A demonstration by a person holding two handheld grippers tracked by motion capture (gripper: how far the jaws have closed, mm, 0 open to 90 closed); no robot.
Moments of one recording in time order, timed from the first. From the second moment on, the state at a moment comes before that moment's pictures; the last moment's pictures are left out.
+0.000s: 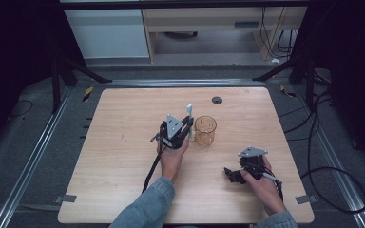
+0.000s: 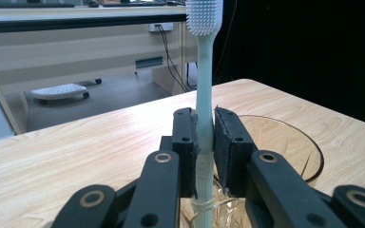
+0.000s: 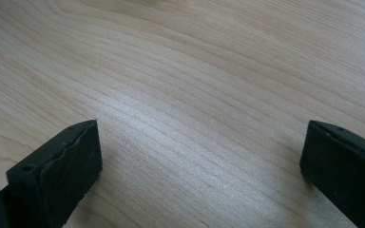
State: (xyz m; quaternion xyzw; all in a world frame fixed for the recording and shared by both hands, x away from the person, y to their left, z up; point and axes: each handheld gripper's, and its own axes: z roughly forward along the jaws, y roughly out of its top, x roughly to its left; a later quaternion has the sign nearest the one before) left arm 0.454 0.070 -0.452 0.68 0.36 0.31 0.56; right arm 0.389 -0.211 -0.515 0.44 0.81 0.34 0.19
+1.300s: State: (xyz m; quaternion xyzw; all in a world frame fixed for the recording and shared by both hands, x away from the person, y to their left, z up) left arm 0.456 0.068 -0.460 0.70 0.36 0.30 0.54; right arm 0.389 -0.211 -0.515 0.44 0.81 0.34 0.19
